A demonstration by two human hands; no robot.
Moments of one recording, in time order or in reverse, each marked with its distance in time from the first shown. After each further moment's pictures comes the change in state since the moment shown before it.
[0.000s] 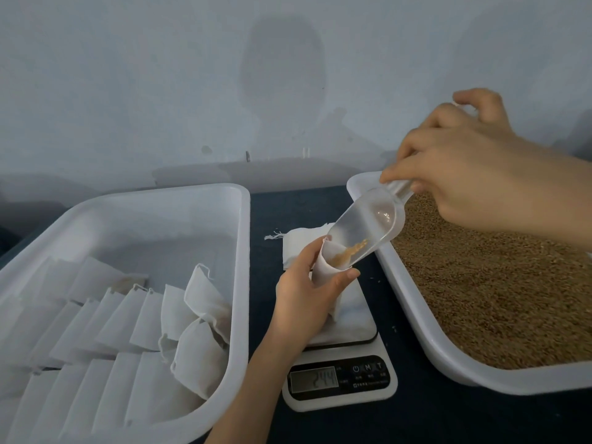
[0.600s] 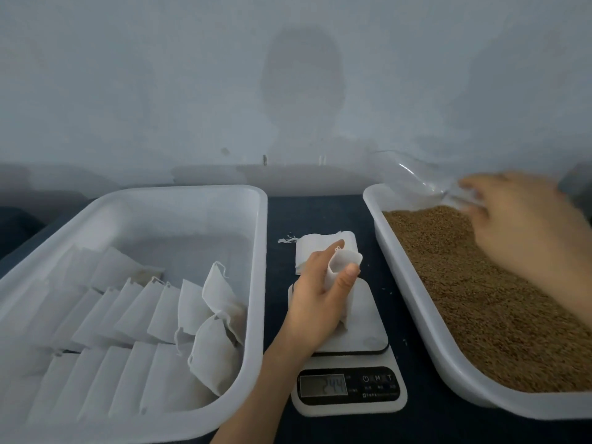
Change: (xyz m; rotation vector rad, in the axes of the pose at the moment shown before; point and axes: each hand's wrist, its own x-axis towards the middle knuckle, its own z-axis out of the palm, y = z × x) left_hand -0.005 0.005 -0.003 -0.049 -0.031 0.029; right_hand -0.031 0.004 0.038 0.198 -0.010 0.566
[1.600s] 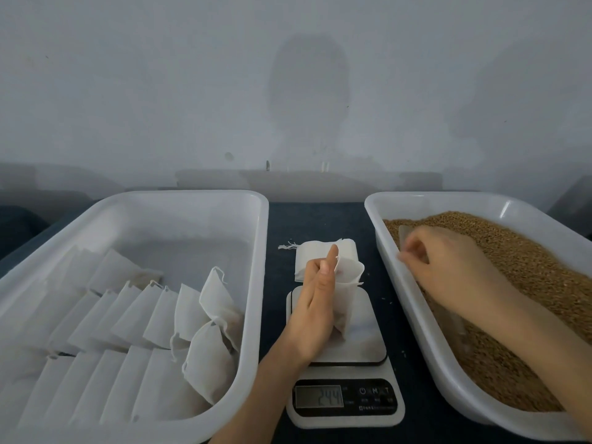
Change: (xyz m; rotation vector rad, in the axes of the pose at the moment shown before) left_hand 0.001 -0.003 0.001 -0.164 -0.086 -0.111; right_hand -0.012 -0.031 0.046 0.252 -0.239 0.008
